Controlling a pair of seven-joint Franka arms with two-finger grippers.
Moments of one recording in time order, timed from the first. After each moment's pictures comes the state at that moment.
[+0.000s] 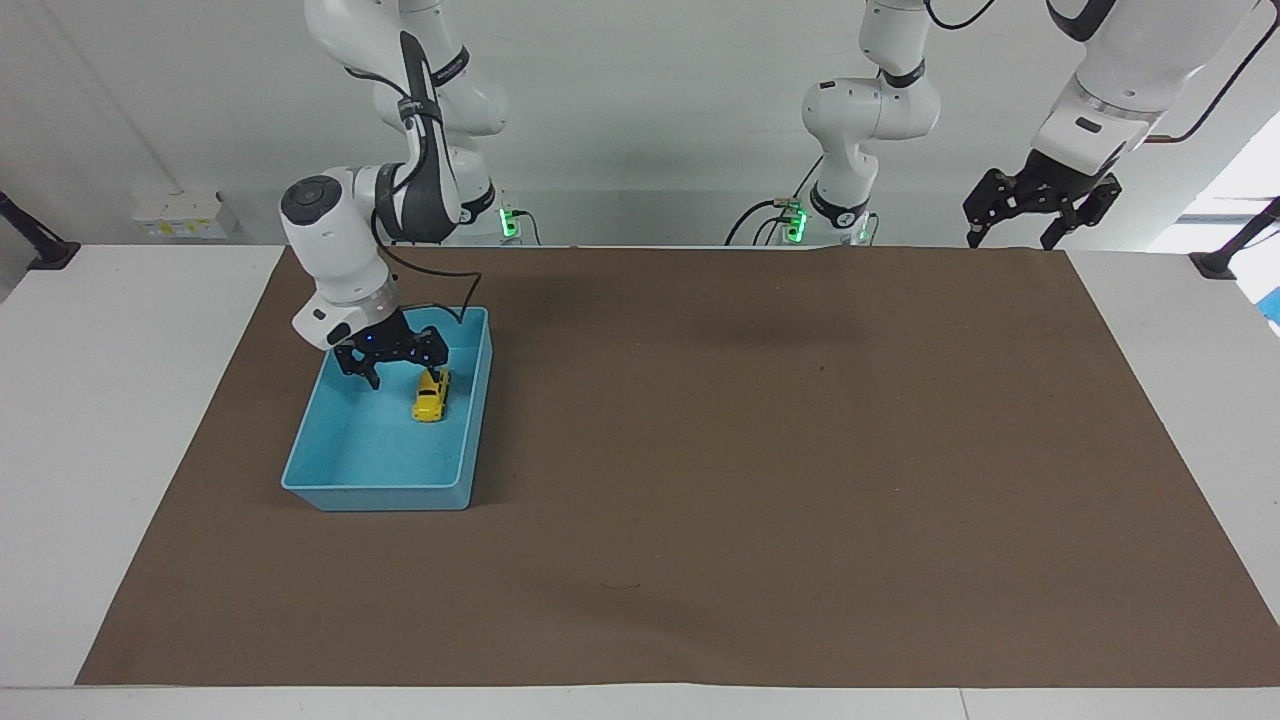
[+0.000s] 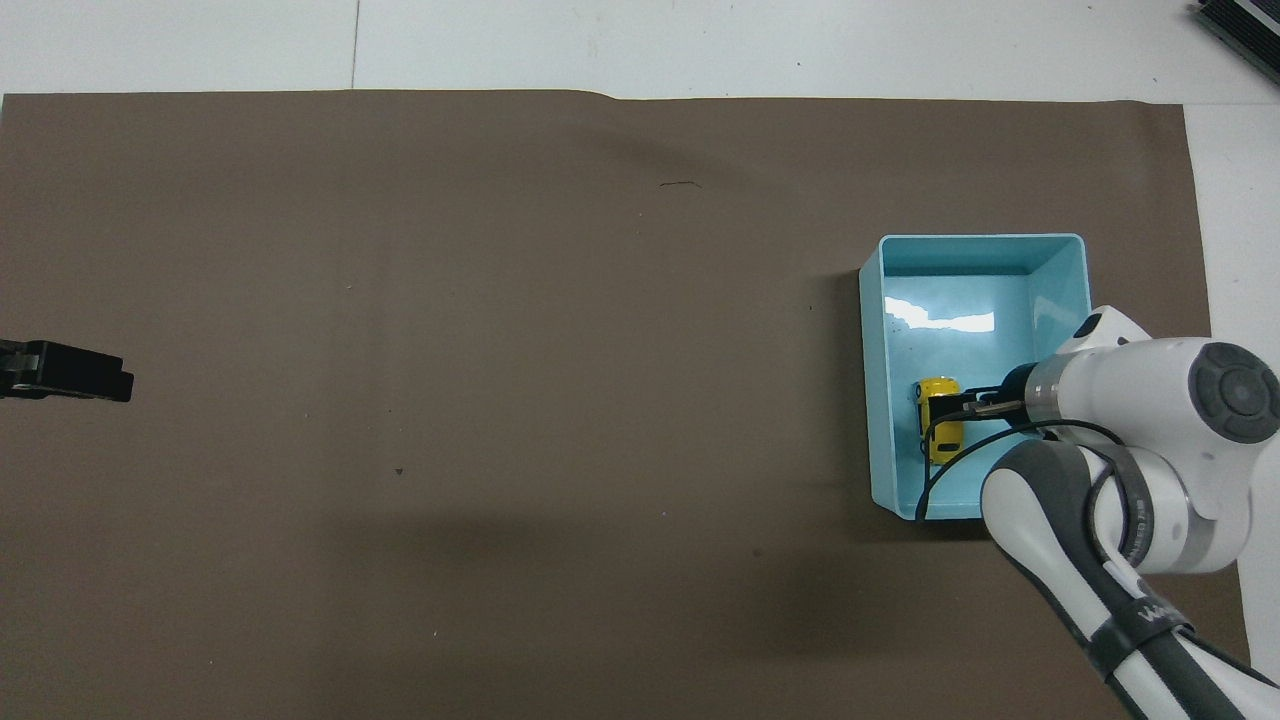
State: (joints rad) left arm -0.08 -0.12 0.03 -1.66 -0.01 1.51 0.04; right arm -0.17 0.00 0.14 -2.24 0.06 2.33 -0.14
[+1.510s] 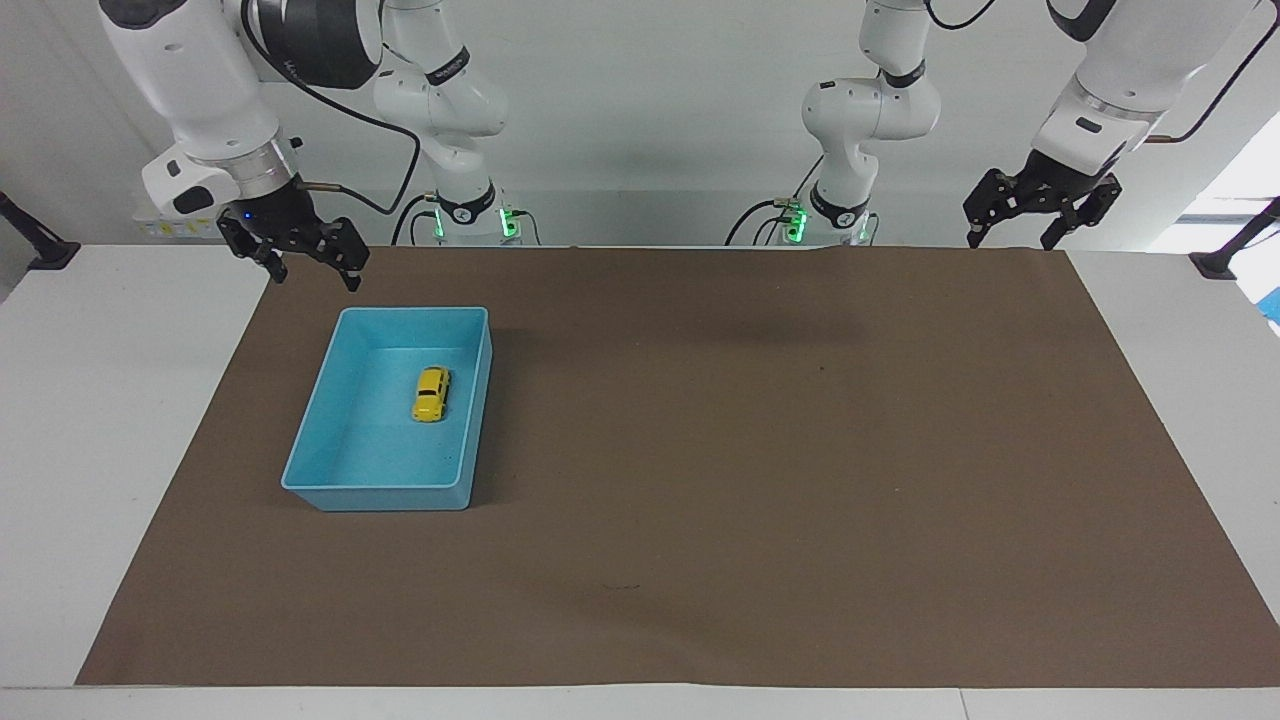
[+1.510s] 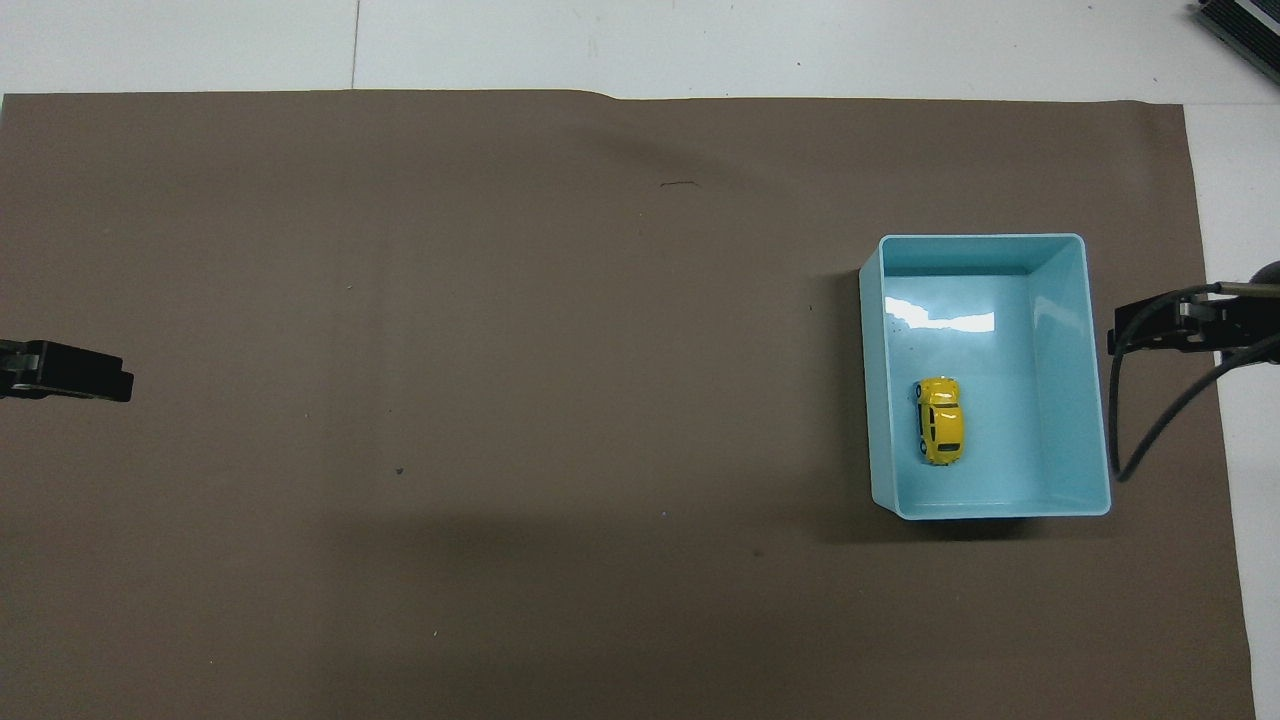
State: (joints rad) left arm -0.08 -0.12 0.03 -1.66 -0.01 1.51 0.04; right arm -0.19 -0.03 0.13 -1.67 -0.03 1.61 0.09
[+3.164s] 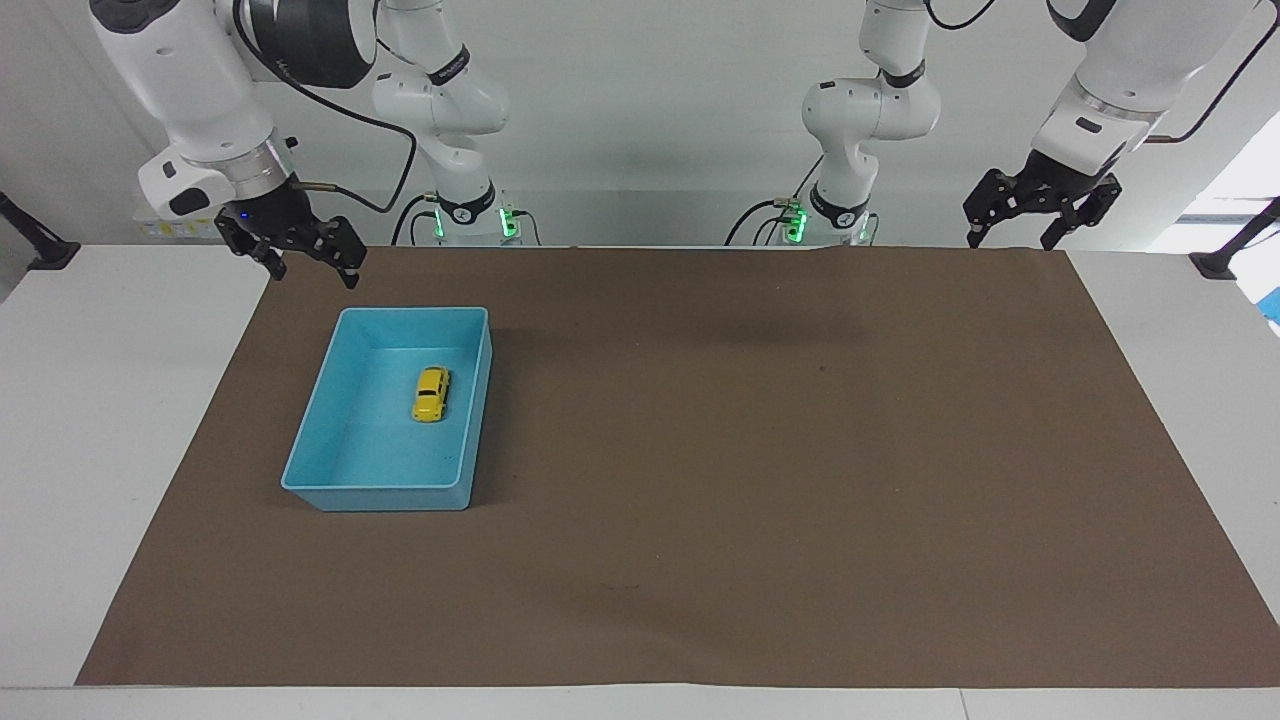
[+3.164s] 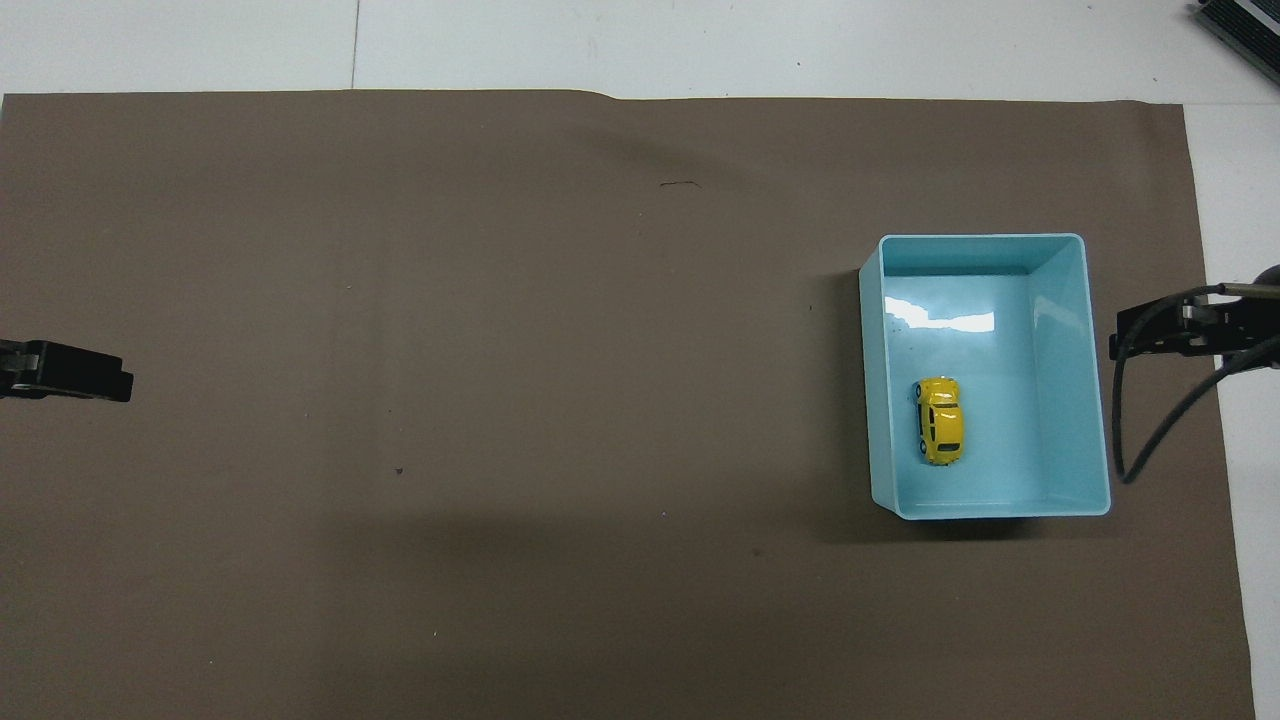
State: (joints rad) left arm -0.08 -0.12 0.03 -1.66 -0.01 1.51 0.04; right arm -0.08 -0.02 0.02 -1.66 -0.02 1.59 0.09
